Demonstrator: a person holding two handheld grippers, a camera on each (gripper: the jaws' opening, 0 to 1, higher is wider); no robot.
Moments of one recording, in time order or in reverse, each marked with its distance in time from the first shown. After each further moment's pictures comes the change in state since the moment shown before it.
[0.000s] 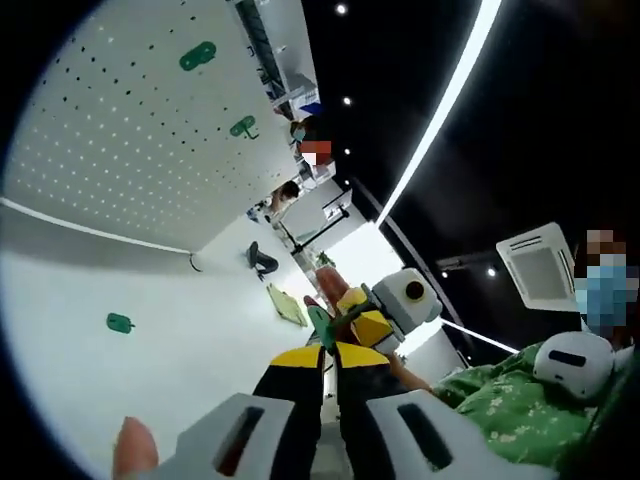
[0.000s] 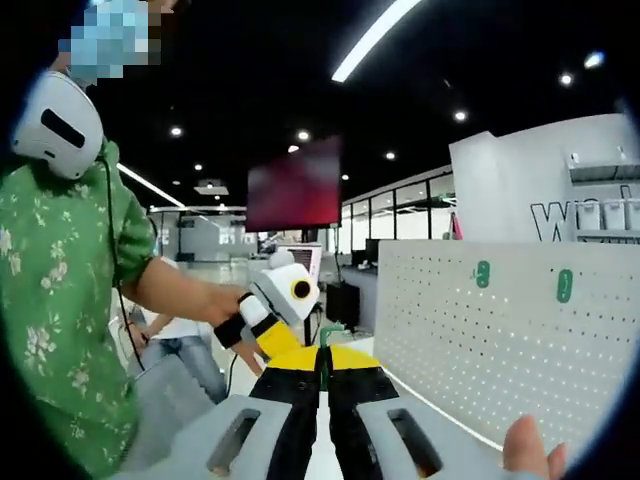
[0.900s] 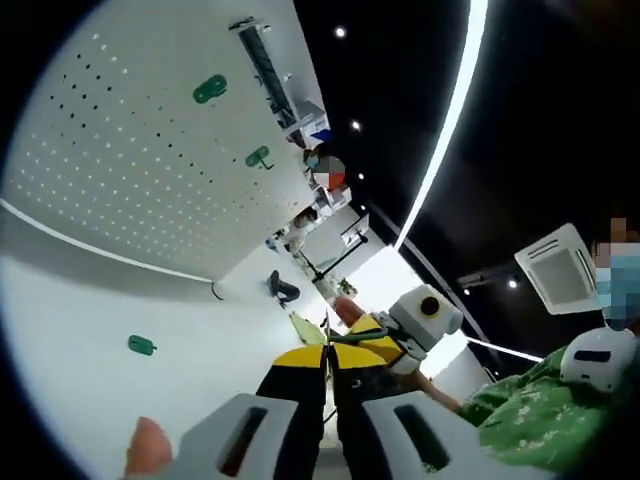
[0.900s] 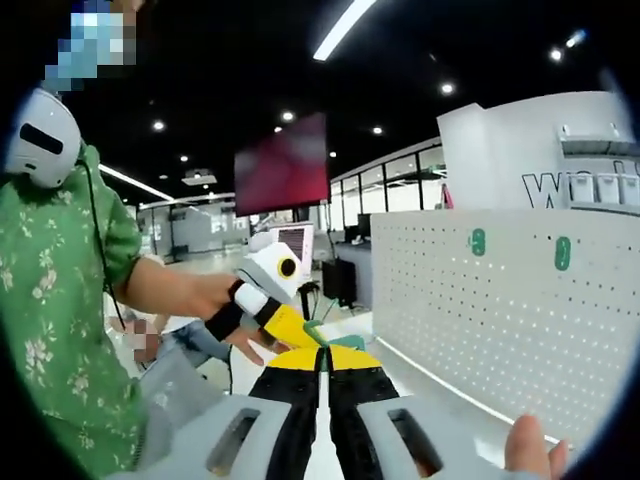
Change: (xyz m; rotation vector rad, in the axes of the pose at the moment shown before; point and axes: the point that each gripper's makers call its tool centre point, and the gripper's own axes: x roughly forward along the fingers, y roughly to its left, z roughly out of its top) left arm -0.005 0.016 0.015 0.074 -0.150 0.130; right arm 0.001 -0.008 -0.022 0.103 0.125 -0.059
